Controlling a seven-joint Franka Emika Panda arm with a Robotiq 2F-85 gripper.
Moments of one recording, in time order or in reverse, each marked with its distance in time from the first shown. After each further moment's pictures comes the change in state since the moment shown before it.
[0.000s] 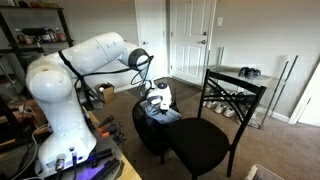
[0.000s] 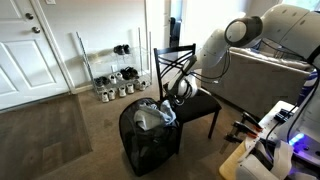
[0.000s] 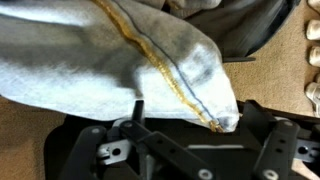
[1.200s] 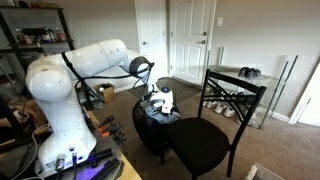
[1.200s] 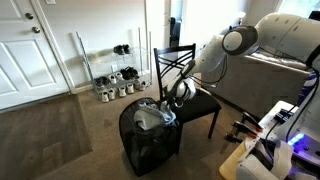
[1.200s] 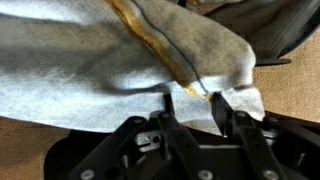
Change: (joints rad) arm -0.006 0.103 -0.005 0.138 0.000 -0.109 0.000
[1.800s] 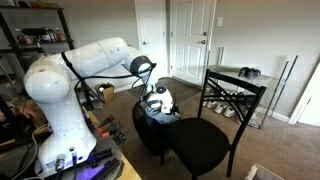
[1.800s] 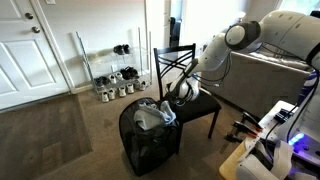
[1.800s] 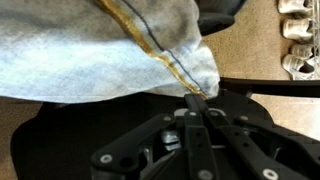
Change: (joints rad) arm -0.072 -0.034 0.070 -0.118 0.000 0.294 -0.001
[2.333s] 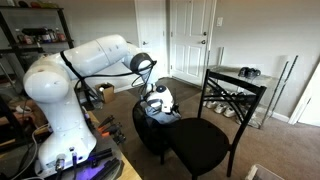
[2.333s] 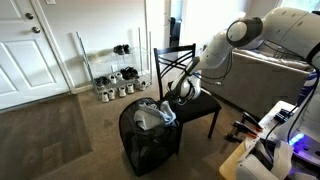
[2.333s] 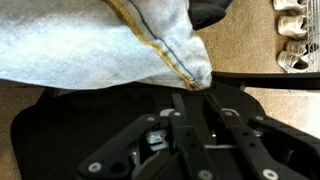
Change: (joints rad) arm -0.012 -0.039 -0.004 -0.049 -0.006 0.013 -0.001
